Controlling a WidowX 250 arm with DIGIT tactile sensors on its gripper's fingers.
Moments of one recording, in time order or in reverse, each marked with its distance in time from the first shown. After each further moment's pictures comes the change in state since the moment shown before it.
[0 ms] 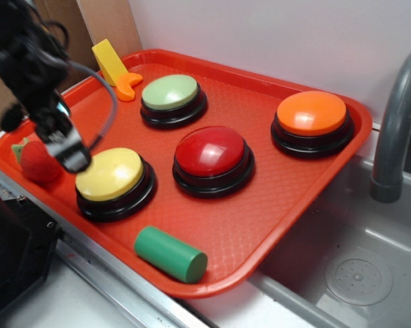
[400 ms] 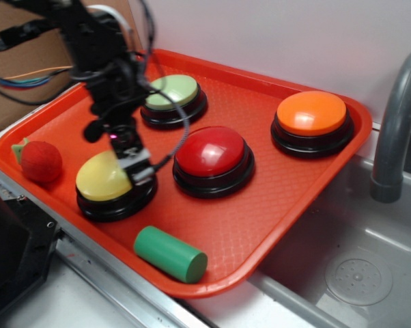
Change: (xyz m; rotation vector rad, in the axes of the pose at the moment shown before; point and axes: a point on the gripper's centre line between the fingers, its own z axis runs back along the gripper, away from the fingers) arm 0.041 -0.021 -0.045 -0.079 0.175 -0.082
